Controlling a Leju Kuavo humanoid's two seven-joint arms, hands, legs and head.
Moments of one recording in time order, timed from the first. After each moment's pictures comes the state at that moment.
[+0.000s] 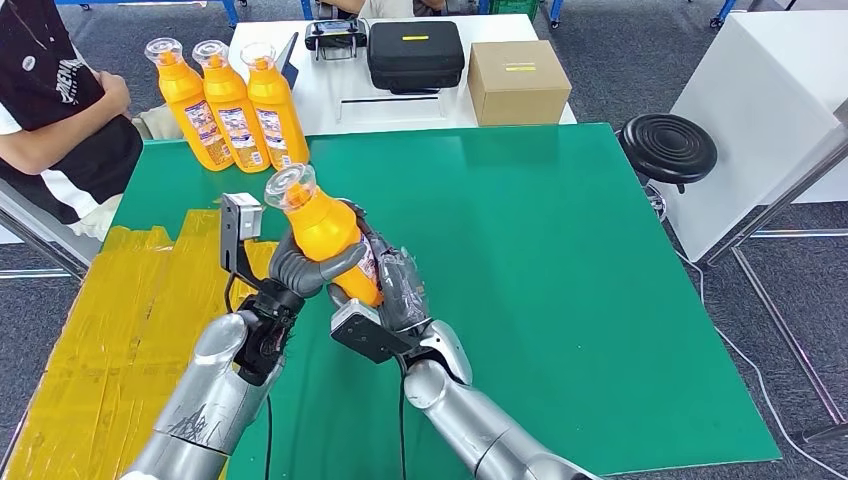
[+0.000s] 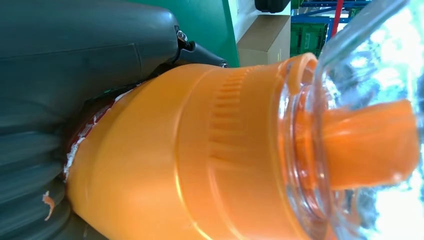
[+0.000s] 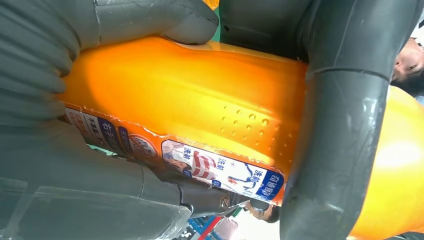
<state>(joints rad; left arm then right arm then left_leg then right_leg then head) -0.51 -0.20 -0.37 -1.11 0.38 -0.16 -0.08 -0.44 0.28 0.59 -0.91 0.42 -0.50 -0.48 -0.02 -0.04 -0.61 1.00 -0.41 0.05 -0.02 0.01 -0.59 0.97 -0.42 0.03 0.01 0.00</state>
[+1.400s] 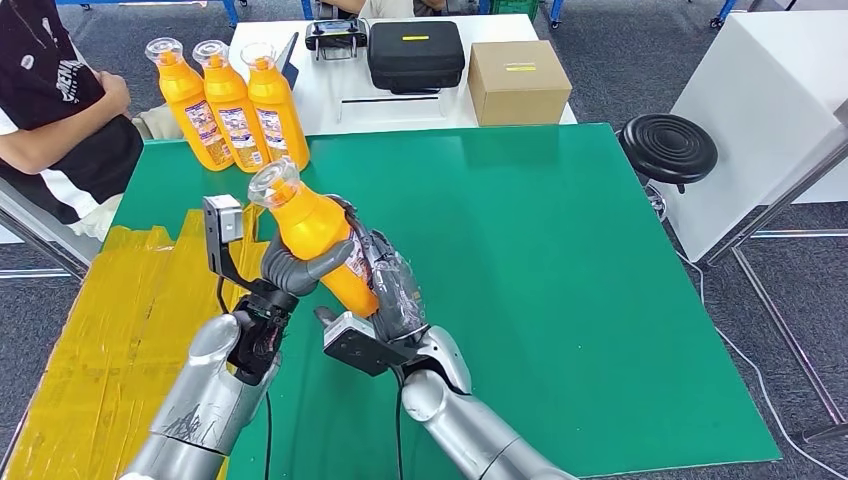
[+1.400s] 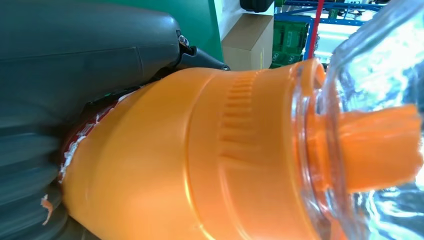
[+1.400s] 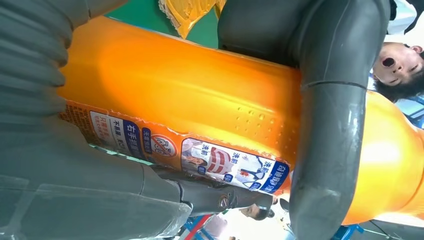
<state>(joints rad) -0.50 -0.20 -0.34 -1.11 0.40 -0.17 -0.11 -0.38 0.27 0.60 -1.02 0.49 -0.52 -0.44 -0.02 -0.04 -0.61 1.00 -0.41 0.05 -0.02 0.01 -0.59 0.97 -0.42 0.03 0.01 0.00</state>
